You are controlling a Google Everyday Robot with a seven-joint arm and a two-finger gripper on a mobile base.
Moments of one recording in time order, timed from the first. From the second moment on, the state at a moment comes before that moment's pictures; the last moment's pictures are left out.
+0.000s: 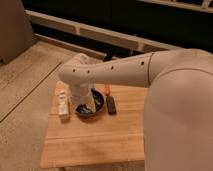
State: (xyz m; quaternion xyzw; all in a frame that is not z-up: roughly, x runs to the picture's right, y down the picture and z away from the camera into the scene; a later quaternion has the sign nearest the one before) arm -0.108 0.103 0.703 -0.26 0.23 0.64 0.68
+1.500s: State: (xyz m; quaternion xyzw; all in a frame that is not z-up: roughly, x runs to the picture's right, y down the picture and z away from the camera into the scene) arm -0.128 0.004 0.720 -0.23 0.07 0.64 0.73
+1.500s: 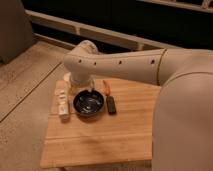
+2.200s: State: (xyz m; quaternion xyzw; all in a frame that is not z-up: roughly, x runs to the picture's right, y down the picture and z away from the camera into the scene) arm -0.116 -0.044 0.773 -0.19 0.09 0.66 0.72
